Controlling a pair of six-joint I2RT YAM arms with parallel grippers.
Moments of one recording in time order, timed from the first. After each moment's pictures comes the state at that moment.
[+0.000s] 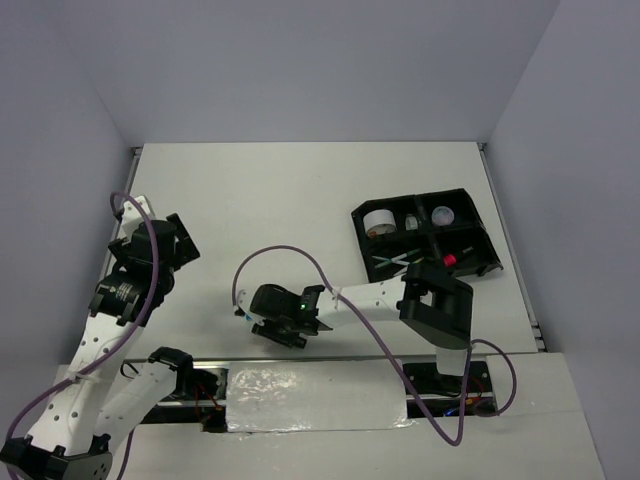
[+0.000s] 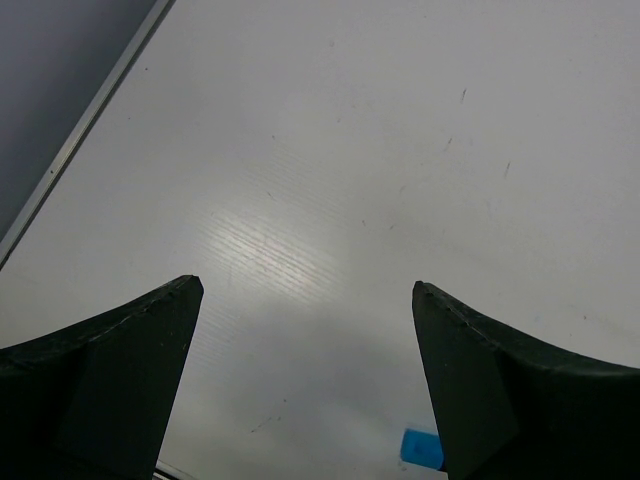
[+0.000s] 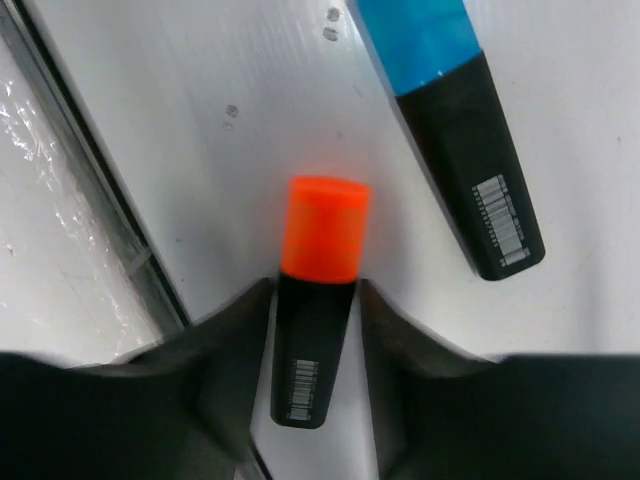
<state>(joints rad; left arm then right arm) -0.25 0.74 0.90 -0.79 -0.59 -0.52 1.29 1.85 1.14 -0.32 0.03 0.01</state>
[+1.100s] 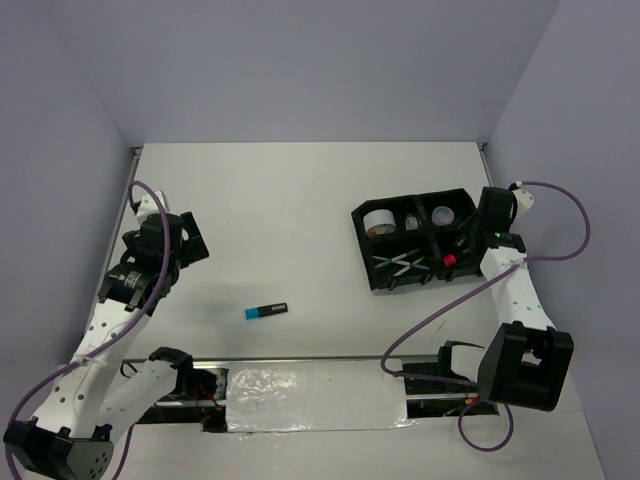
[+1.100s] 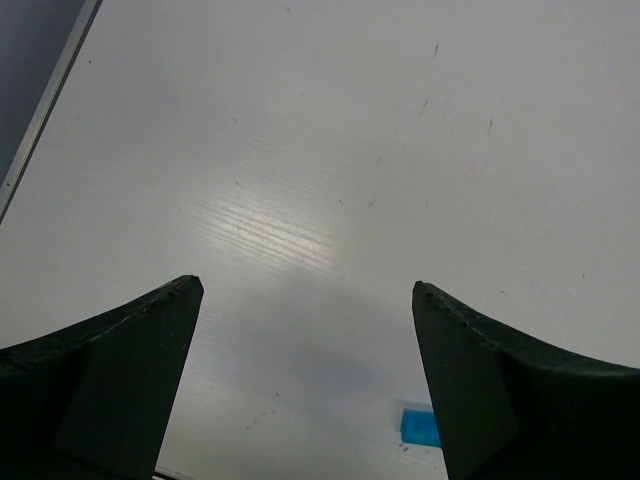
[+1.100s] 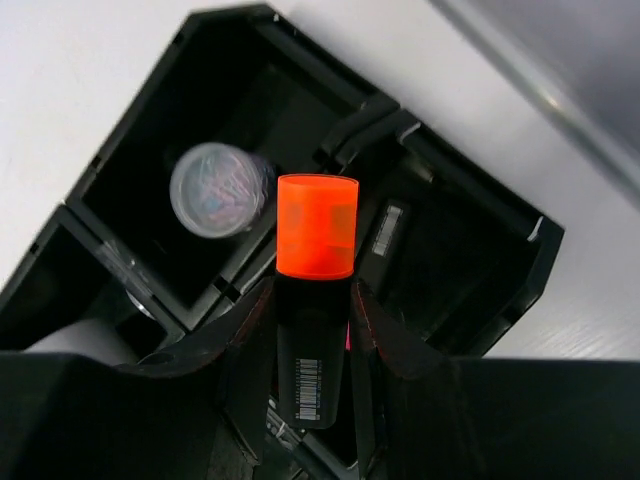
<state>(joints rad) -0.25 0.81 0.89 -0.75 -0.49 -0.47 -0.20 1.17 0.84 -0.32 0.29 0.51</state>
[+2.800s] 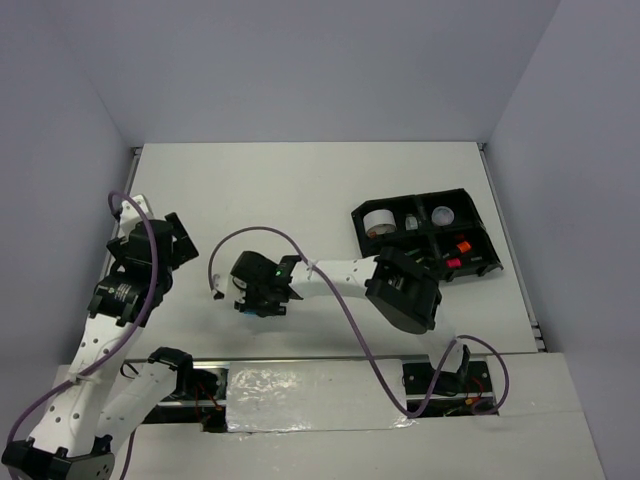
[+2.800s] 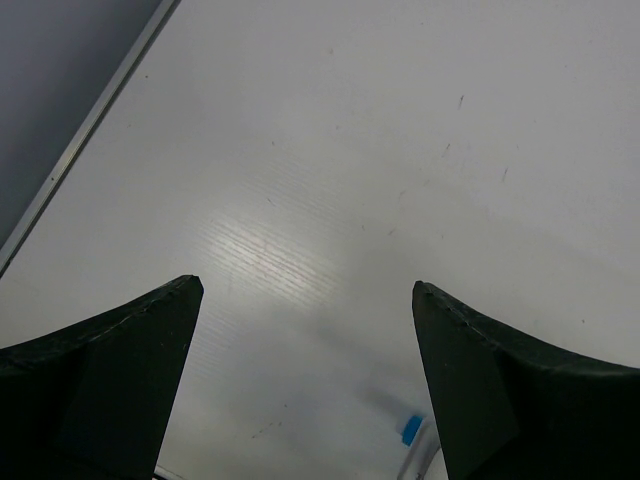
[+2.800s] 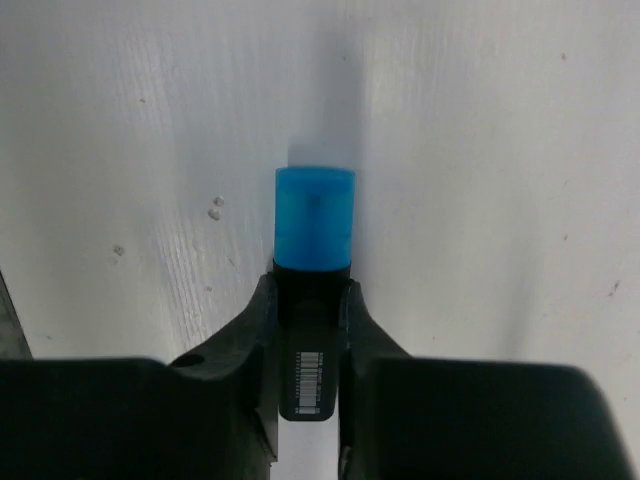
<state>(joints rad) -0.23 0.74 0.89 -0.78 -0.57 -0.50 1.16 2.08 1.48 -0.43 -0.12 -0.36</state>
